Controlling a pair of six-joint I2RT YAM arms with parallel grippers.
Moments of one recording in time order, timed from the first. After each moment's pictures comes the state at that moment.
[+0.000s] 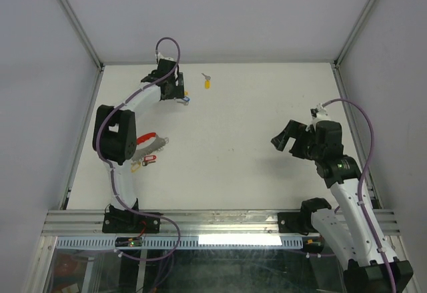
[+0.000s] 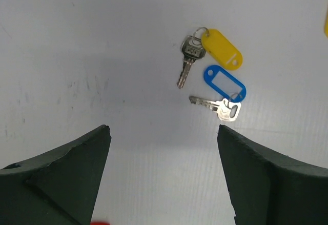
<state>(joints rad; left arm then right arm) -0.30 1.98 1.53 -0.40 -0.28 -0.28 0.16 0.70 0.69 -0.64 -0.20 0.48</state>
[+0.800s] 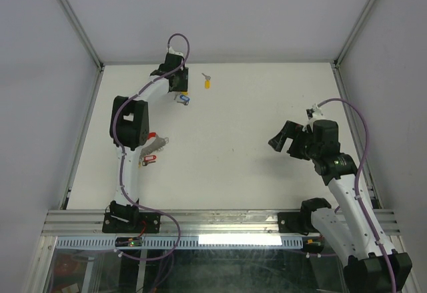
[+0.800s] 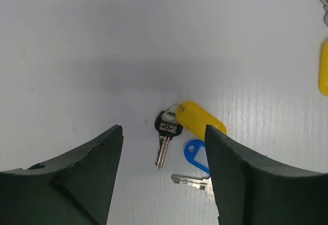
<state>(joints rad) -0.27 2.30 1.87 -0.37 -0.22 -0.14 0.16 0.74 0.66 -0.60 -0.25 0.47</state>
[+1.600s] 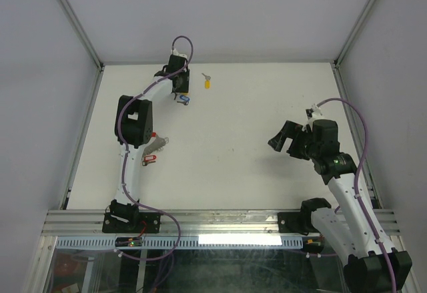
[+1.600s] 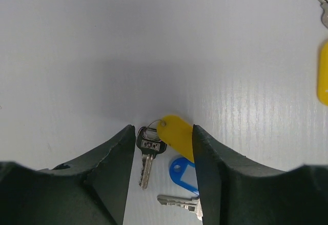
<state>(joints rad) -0.28 2.39 1.94 -0.37 -0.20 -0.13 0.16 0.75 0.66 -0.59 -0.25 0.47</state>
